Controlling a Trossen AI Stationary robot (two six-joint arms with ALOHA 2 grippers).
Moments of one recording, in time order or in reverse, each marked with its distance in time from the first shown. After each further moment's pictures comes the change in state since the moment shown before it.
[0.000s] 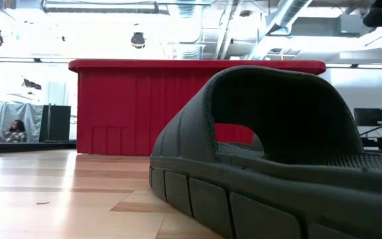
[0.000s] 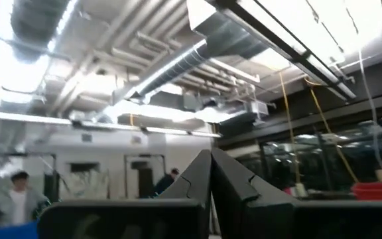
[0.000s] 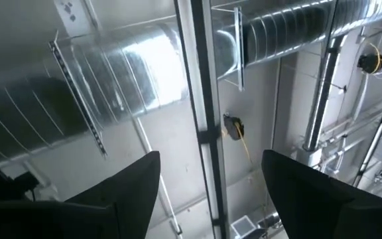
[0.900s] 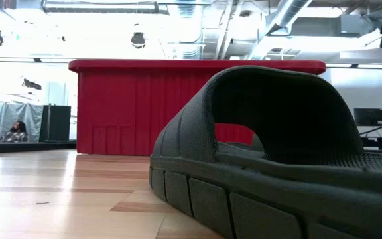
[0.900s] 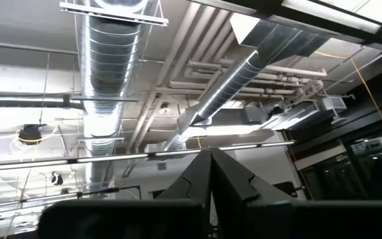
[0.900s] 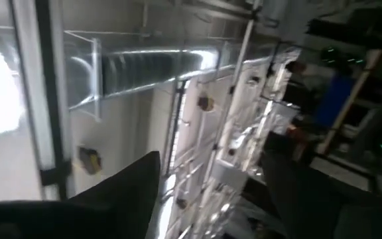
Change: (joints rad) left arm 0.000 0.016 0.051 0.131 -0.145 0.340; right arm -0.120 0.000 0.098 0.085 0.539 -0.257
